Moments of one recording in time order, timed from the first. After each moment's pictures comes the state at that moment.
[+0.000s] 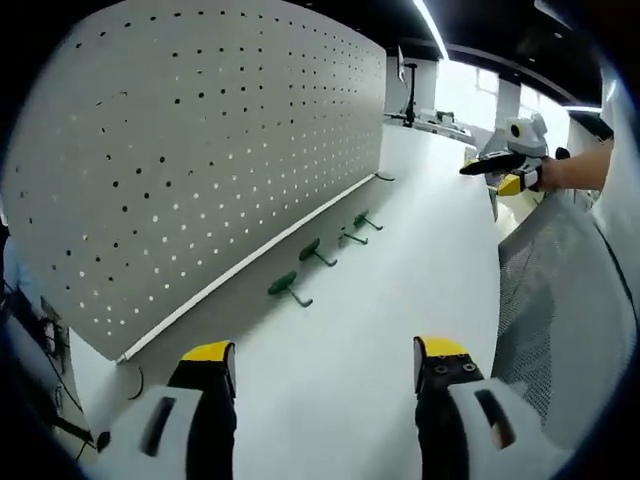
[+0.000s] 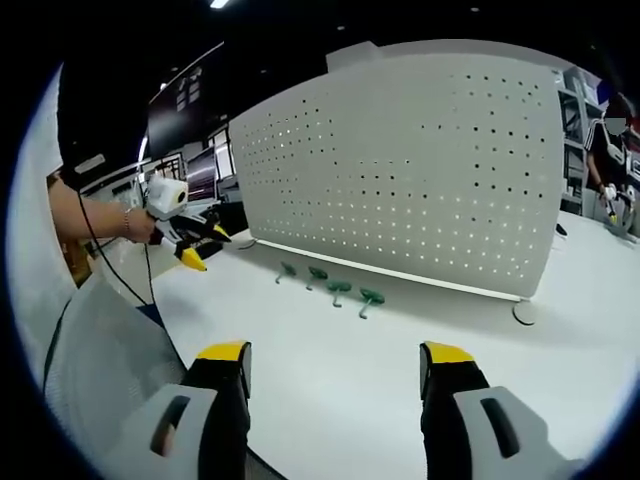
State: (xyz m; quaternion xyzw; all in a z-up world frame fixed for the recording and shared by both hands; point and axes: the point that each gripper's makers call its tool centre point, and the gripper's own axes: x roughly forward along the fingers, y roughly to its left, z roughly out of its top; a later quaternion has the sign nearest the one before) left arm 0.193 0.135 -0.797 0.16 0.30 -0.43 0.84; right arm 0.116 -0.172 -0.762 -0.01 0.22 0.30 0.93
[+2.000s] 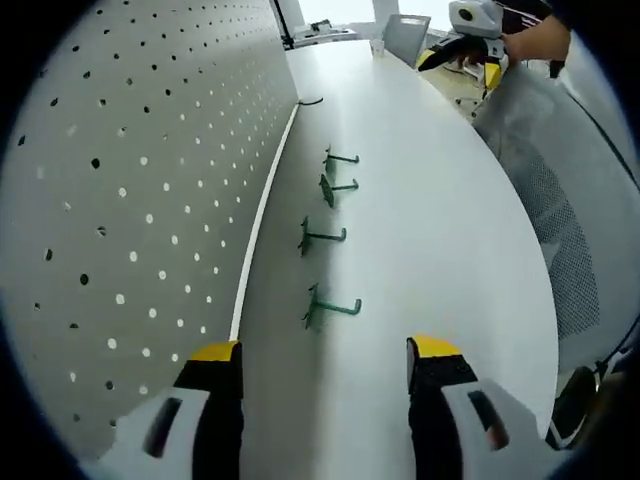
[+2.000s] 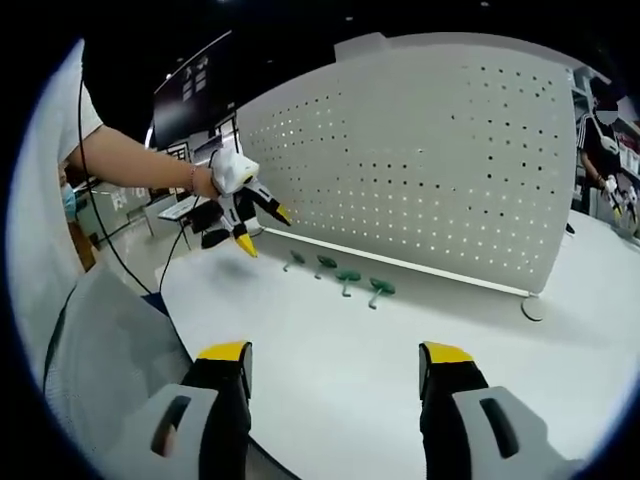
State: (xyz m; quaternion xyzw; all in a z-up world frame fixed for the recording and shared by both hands) left arm 0.273 0.102 -0.833 0.40 0.31 -0.56 0.66; right arm 0.111 -0.165 -0.771 -0.02 0.24 0.31 0.92
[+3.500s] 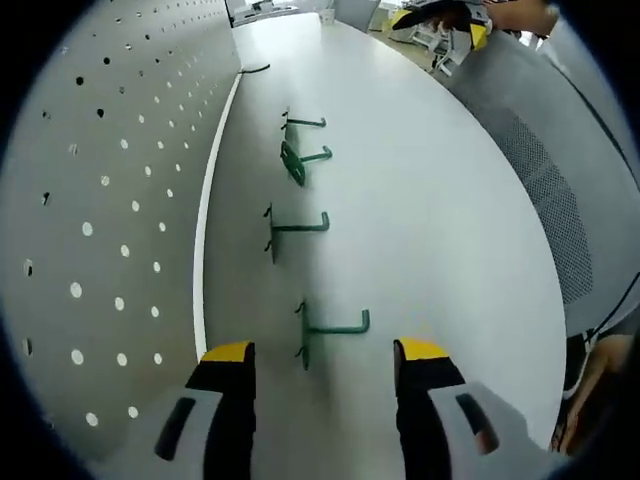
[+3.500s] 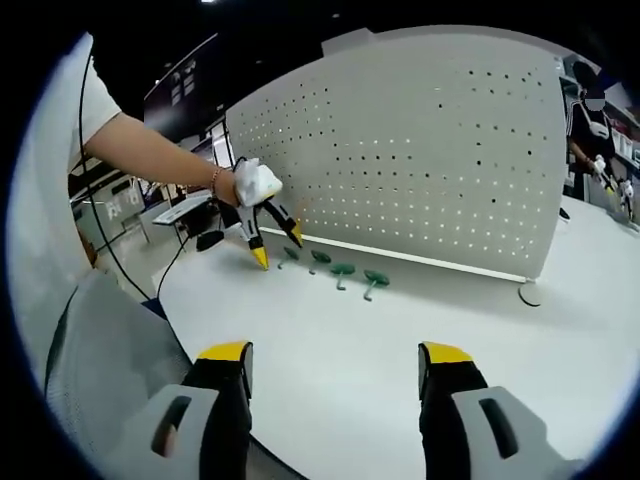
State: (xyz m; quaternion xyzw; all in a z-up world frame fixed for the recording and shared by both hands) left arm 0.279 0.078 -0.882 0.43 0.35 -0.63 0.54; right arm 0.110 -0.171 -0.778 0.00 0.25 0.30 0.92
